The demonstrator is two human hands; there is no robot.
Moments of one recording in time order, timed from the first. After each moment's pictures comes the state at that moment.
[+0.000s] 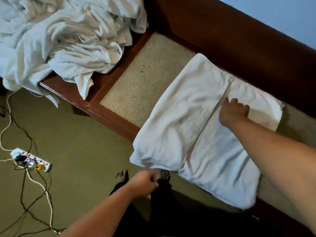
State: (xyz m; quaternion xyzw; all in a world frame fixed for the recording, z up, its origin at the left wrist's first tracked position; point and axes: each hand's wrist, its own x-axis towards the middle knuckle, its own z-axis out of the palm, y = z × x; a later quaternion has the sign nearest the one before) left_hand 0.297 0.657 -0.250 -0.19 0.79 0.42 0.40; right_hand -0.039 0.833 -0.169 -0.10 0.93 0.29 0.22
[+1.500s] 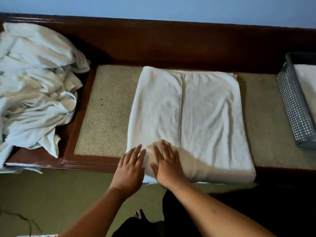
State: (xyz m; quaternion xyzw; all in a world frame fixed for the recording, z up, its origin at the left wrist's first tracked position) left_hand 0.219 0.592 -0.245 0.12 0.98 0.10 0.07; right_hand 0.191 0.776 -0.265 -0.14 0.97 -0.15 0.14
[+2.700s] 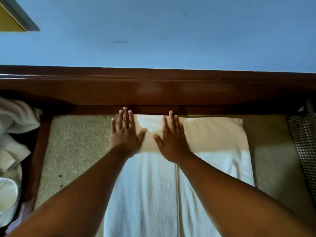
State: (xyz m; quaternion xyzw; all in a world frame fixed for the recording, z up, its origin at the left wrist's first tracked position) left_hand -0.208 0.634 -0.284 0.03 0.99 0.07 0.15; right_hand -0.183 0.829 -0.282 -0.05 0.98 -0.12 0.13
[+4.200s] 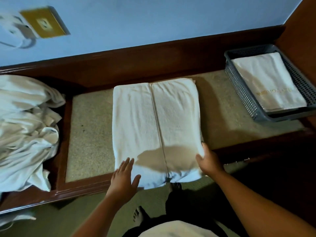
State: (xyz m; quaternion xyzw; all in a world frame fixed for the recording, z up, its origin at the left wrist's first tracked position) left_hand 0.205 0.612 -0.180 0.06 0.94 0.20 0.26; right_hand 0.215 0.958 -0.210 0.26 0.88 -0.37 0.13
